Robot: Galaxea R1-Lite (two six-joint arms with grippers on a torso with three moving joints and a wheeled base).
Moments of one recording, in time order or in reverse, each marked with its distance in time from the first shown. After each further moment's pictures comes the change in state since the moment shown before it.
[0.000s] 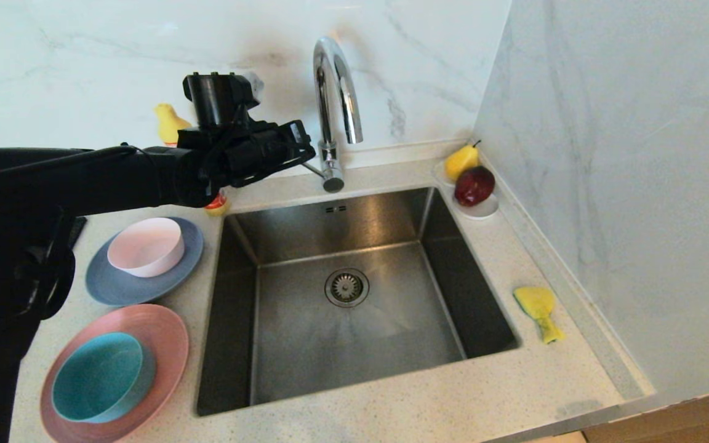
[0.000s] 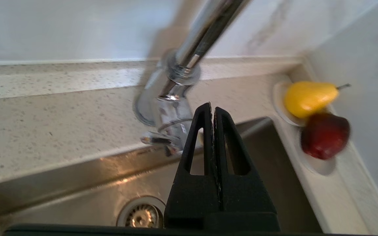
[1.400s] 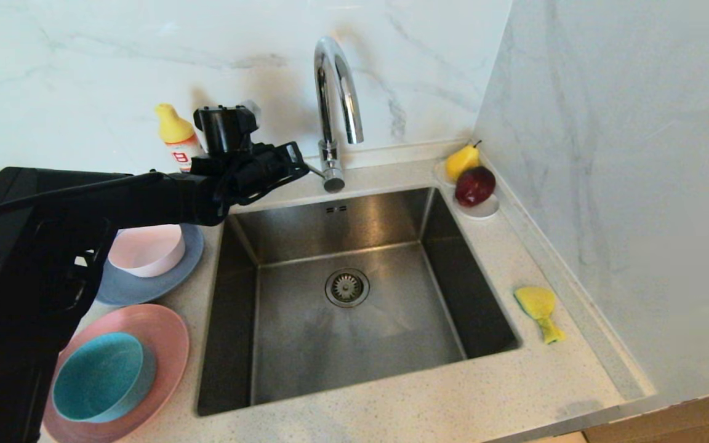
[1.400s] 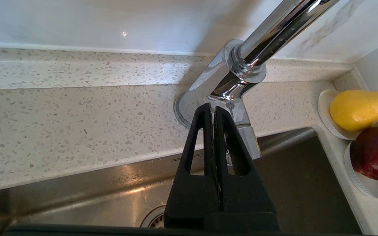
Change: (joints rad) left arm 0.041 0.103 0.000 -0.085 0.030 -0.003; right arm 0.000 0.000 0.000 0.000 0.000 0.000
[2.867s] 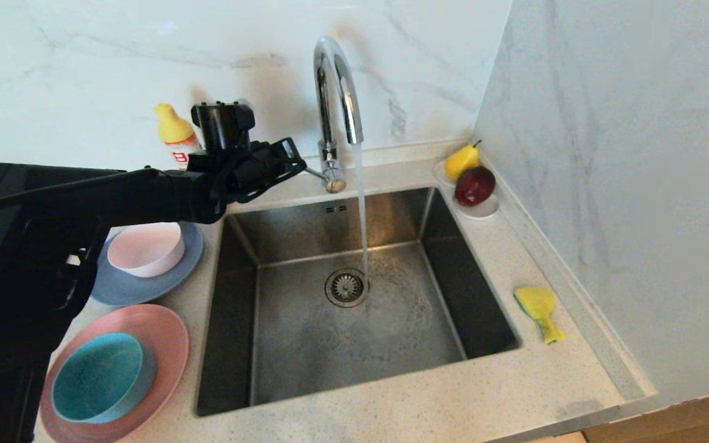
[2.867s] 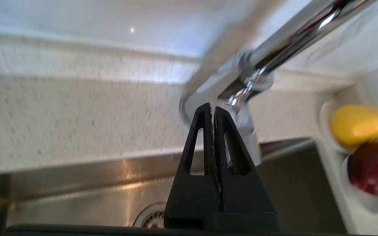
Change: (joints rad) left arm -0.001 -0.027 0.010 0.006 0.056 -0.065; right arm 0.000 0.000 0.000 0.000 0.000 0.000
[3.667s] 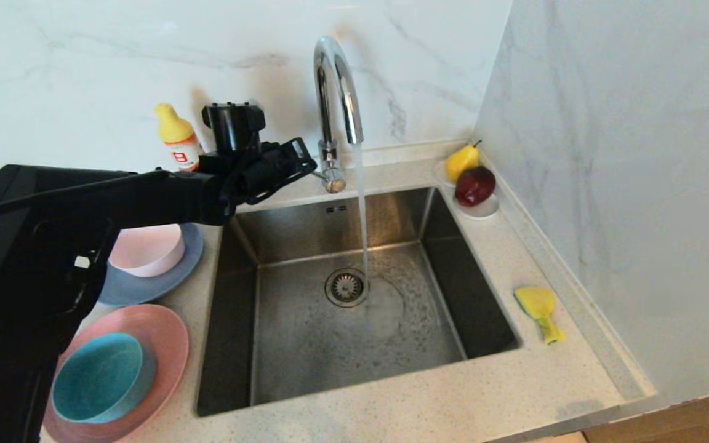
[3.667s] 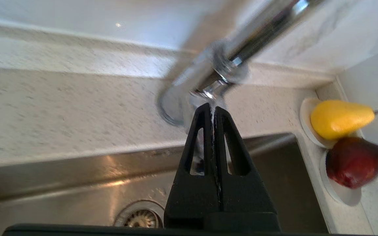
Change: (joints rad) left arm -0.033 0.011 -0.006 -0.004 -0.010 -0.030; right arm 0.000 0.000 0.000 0.000 0.000 0.000
